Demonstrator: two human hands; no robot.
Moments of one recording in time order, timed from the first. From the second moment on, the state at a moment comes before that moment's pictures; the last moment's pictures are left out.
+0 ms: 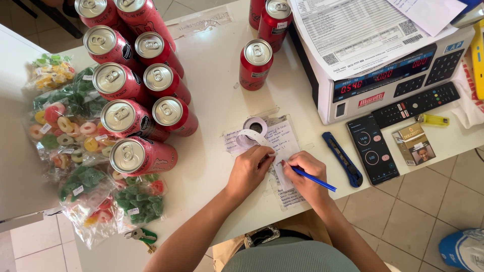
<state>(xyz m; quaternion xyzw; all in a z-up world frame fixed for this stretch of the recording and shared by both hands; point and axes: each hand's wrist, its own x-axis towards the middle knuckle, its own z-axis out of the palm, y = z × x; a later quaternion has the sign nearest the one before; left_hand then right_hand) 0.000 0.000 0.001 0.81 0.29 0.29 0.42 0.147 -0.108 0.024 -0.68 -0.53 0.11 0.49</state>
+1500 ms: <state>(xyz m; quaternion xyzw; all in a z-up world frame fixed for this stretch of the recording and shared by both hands) -0.012 0.013 -0.002 0.50 0.26 0.32 0.76 0.130 -0.096 0.042 -0.65 -0.61 0.06 0.45</state>
